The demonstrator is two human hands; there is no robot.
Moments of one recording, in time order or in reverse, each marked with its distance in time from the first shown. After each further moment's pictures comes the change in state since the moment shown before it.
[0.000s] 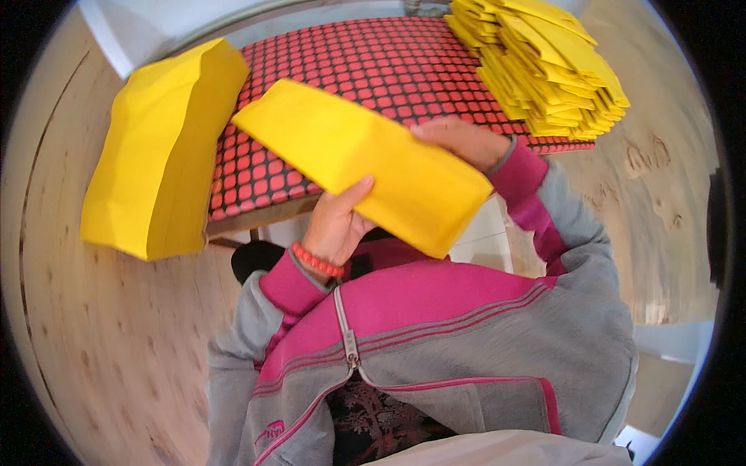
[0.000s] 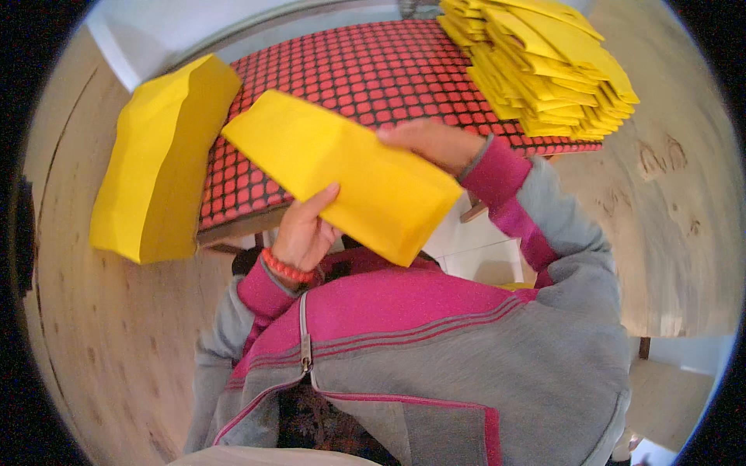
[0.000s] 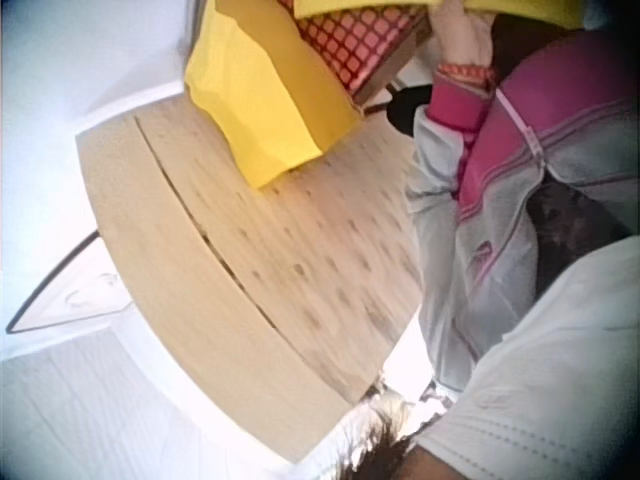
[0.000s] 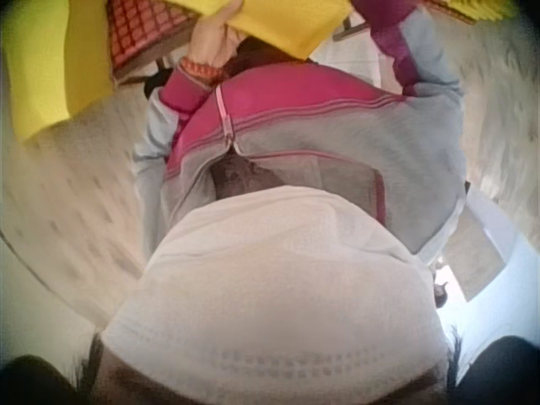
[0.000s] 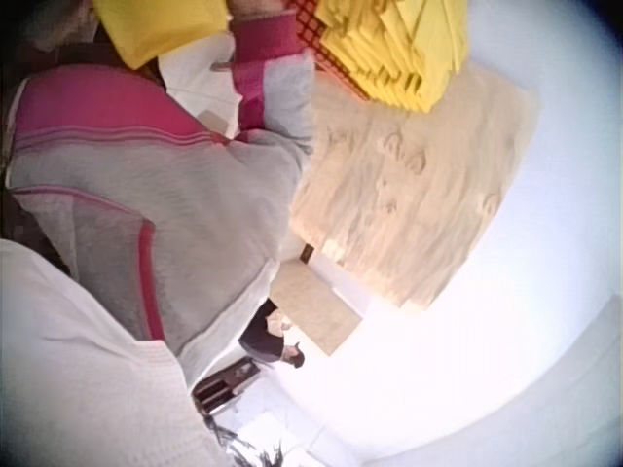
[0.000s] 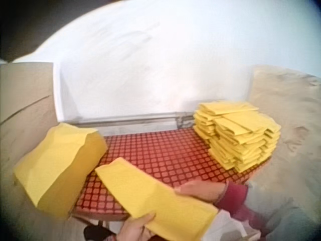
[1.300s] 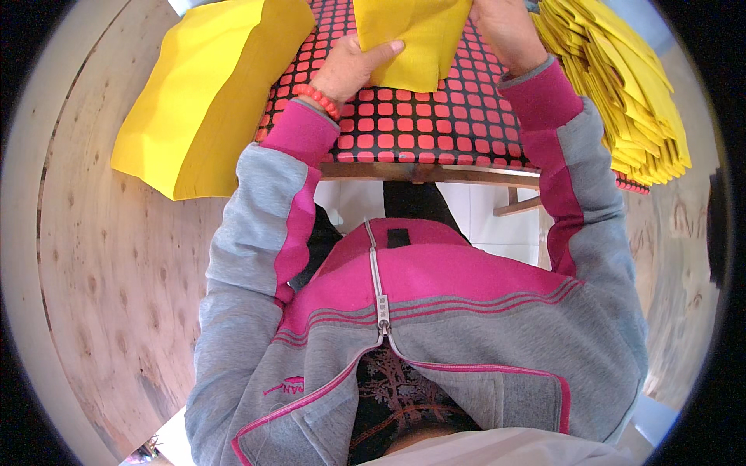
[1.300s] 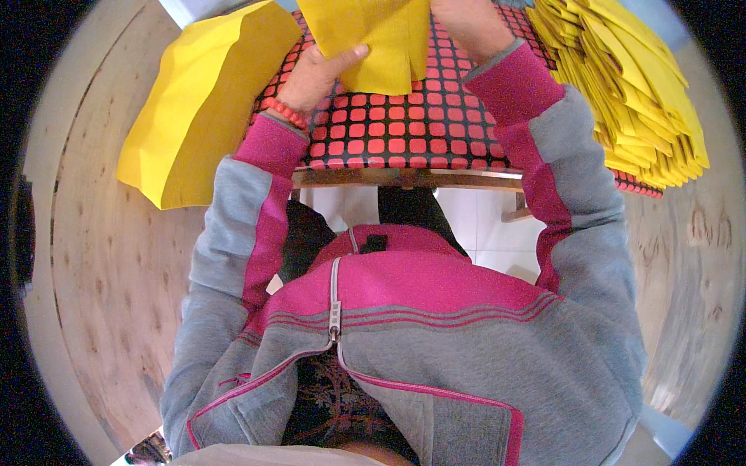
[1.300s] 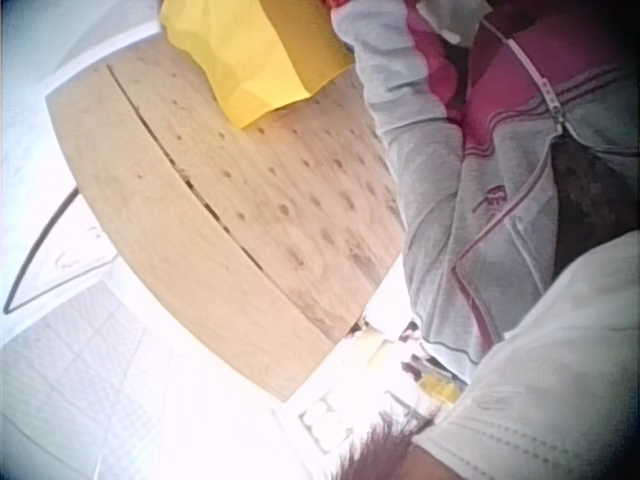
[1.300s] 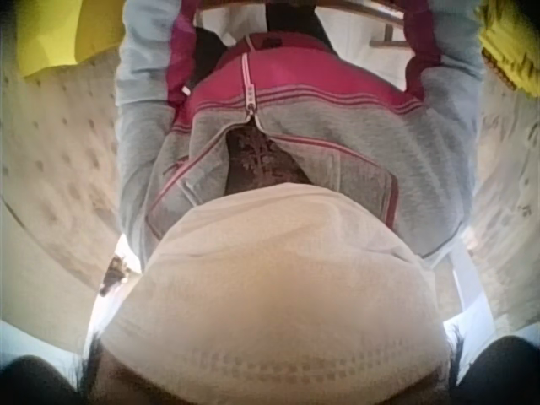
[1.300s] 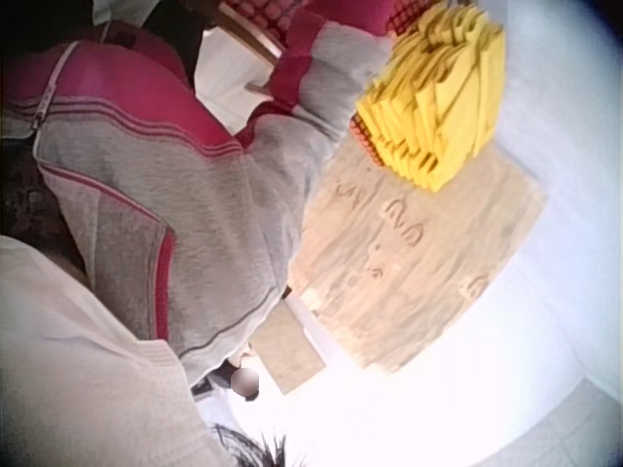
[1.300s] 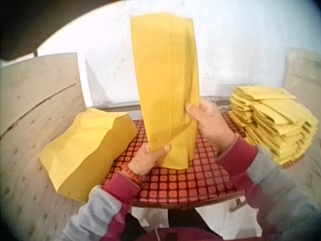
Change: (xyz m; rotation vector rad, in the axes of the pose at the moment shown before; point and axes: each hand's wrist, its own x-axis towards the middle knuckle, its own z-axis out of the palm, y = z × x) left_hand 0.119 0.124 -0.040 0.919 -0.042 0.591; right_hand 0.102 -0.119 0.021 -0.275 0.248 -0.977
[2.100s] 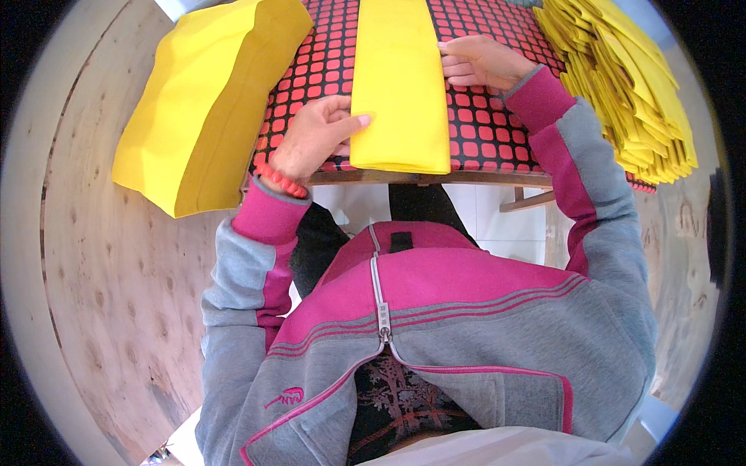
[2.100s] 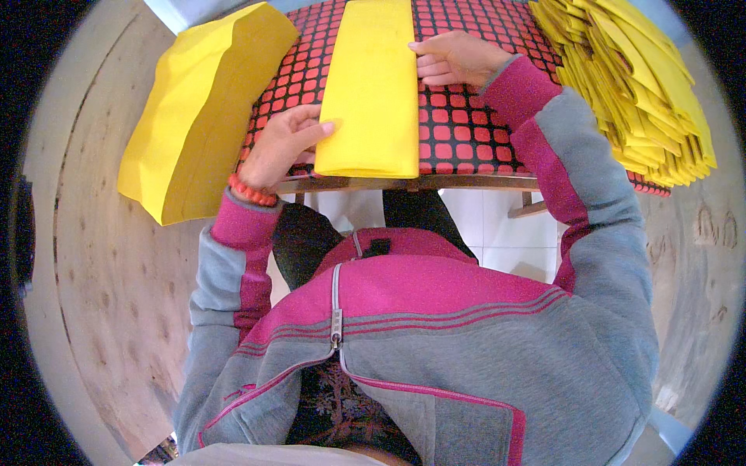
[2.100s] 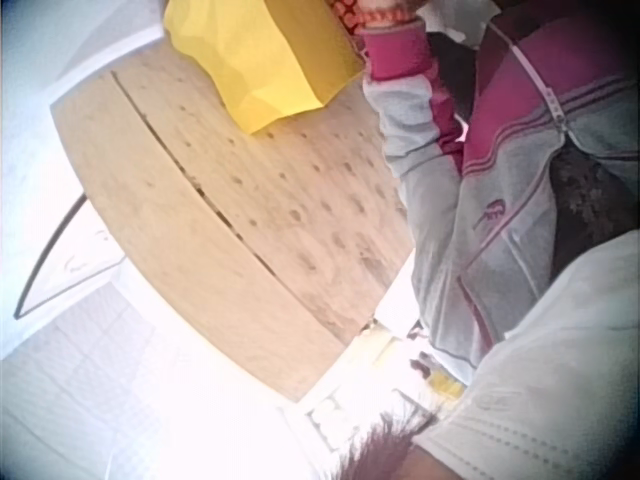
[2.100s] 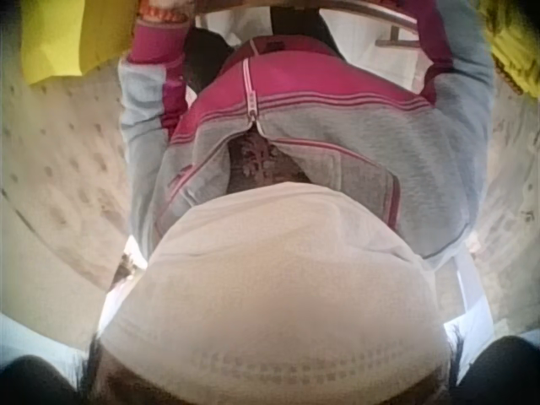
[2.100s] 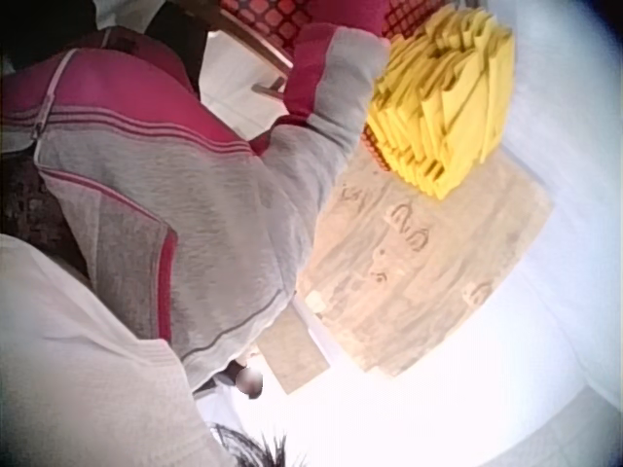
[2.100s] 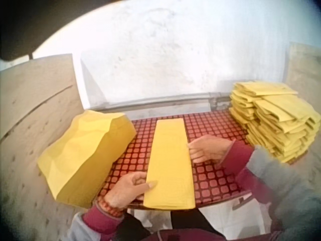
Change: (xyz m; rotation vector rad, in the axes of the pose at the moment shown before) left_hand -0.090 0.036 -0.016 -0.006 -0.009 -0.565; right_hand -0.030 0.083 -0.055 -0.008 -0.236 0.922
